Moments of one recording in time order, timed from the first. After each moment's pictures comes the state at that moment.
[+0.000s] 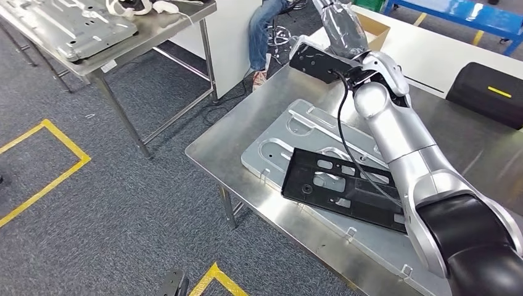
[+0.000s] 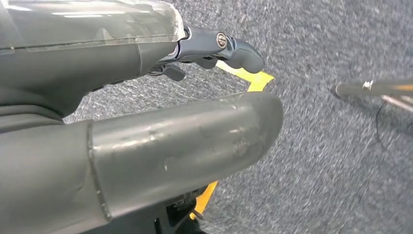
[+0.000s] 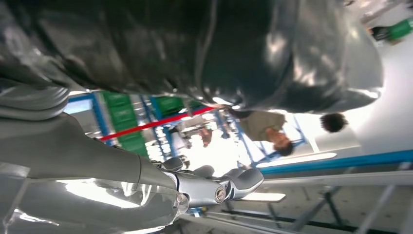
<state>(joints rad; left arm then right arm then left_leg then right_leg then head) -0.19 -0.24 0.63 -0.21 -0.81 0.13 -0.48 -1.15 -0.08 0.43 -0.95 0.56 -0.12 -0.28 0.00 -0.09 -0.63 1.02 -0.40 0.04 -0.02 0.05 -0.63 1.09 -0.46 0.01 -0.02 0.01</state>
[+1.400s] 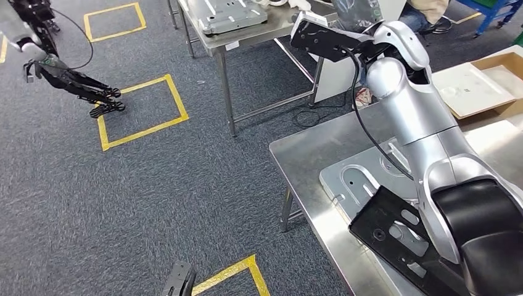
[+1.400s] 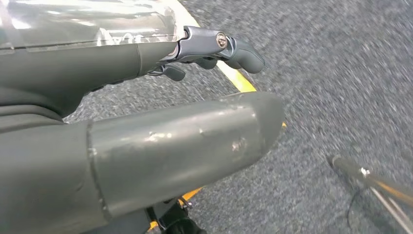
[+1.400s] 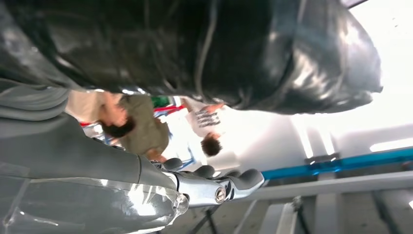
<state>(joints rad) -0.22 -0.26 0.62 -0.21 -0.85 0.12 -0.46 -1.24 -0.13 0.48 -1.01 0.60 -0.06 -0.23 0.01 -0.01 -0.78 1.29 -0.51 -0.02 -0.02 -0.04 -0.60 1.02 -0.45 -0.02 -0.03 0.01</state>
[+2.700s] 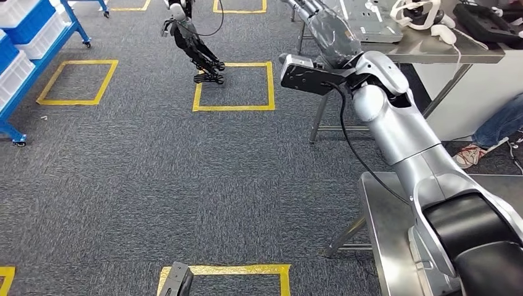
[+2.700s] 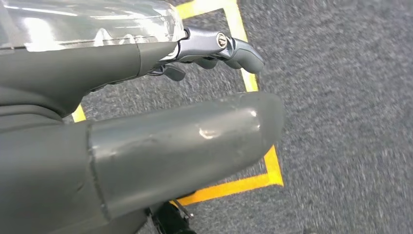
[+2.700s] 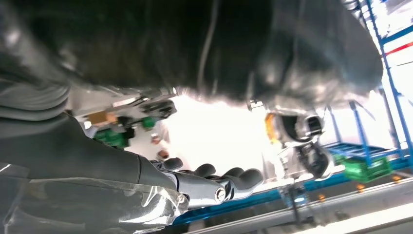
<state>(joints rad) -0.22 -0.25 0.62 -0.21 -0.84 0.13 -0.47 -1.14 -0.14 0.54 -1.02 0.59 -0.09 -0.30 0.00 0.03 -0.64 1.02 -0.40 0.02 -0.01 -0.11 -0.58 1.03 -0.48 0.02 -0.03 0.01</state>
